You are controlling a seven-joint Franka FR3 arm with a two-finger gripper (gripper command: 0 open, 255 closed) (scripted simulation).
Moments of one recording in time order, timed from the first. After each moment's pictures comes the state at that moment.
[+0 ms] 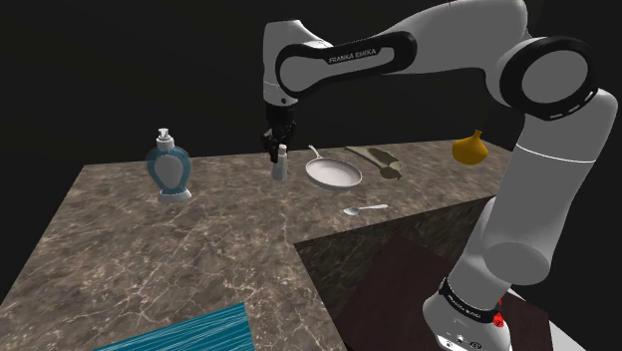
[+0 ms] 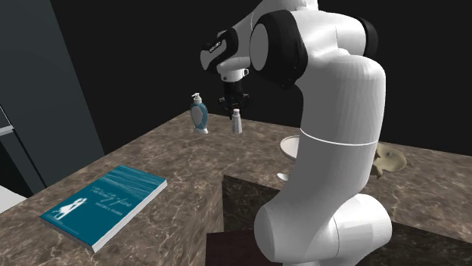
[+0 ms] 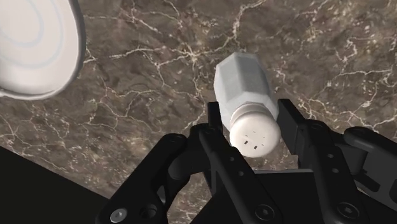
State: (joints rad) arm 0.06 0.11 0.18 -1.79 -0.13 1.91 0.15
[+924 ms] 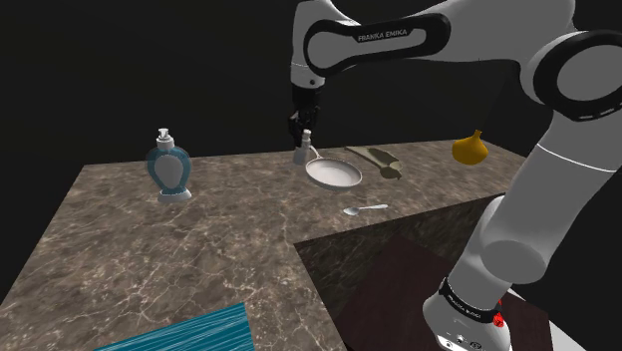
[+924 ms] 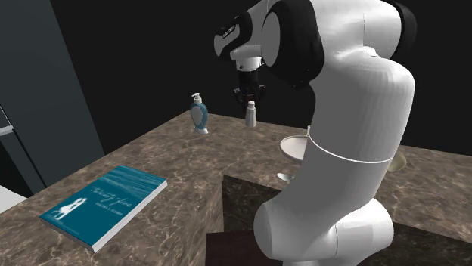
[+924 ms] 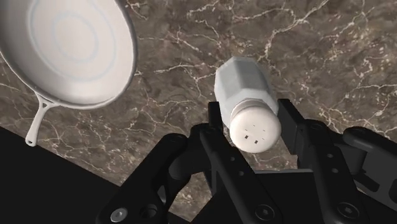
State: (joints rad) arm 0.01 -0.04 0.13 -1.86 -0.10 1.84 0.04
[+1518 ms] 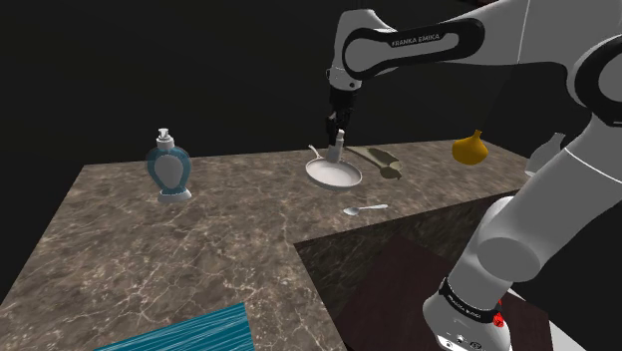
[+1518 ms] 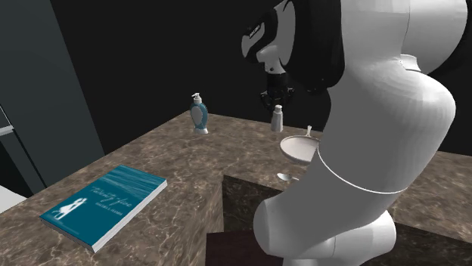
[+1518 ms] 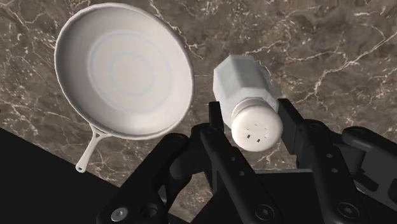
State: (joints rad) arm -0.07 -0.23 0.02 -2.08 -0.09 1.88 -0.15
